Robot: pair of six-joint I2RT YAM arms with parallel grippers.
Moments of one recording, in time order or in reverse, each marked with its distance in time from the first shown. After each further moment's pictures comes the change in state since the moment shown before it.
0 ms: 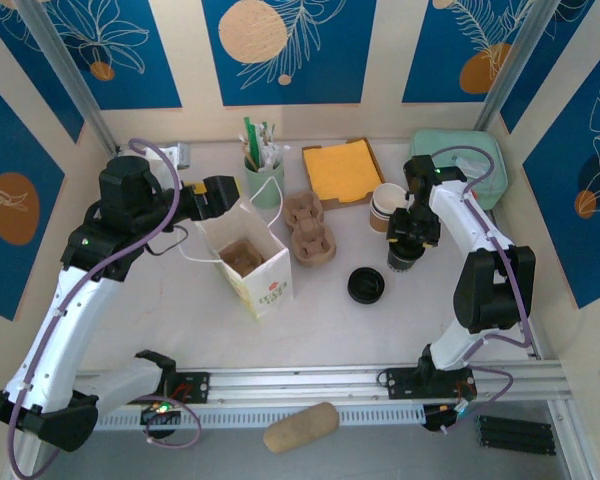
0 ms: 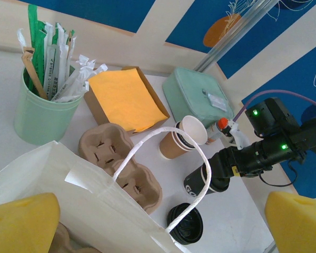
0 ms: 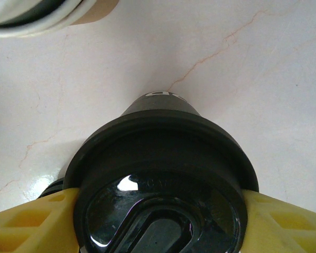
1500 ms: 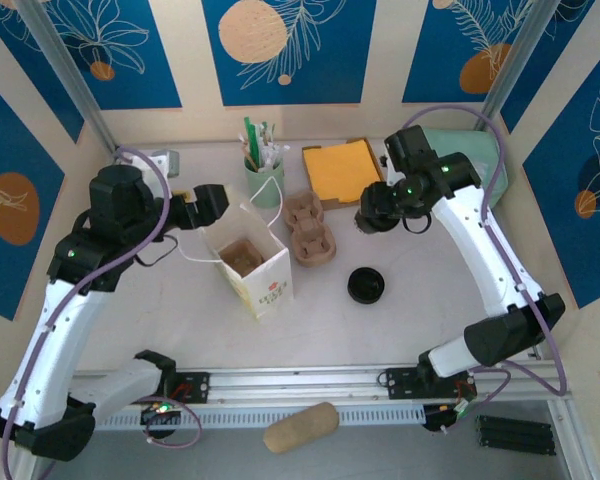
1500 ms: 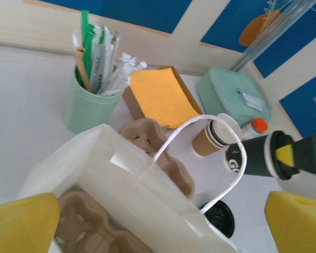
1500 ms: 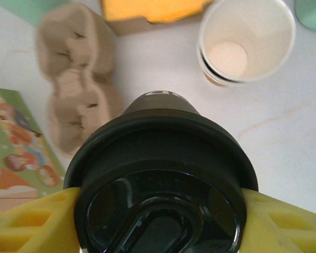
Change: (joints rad) left arm -0.007 -0.066 0.024 -0.145 -0.159 0.056; right arm 0.282 -0.188 0.353 -0.124 -0.020 0.033
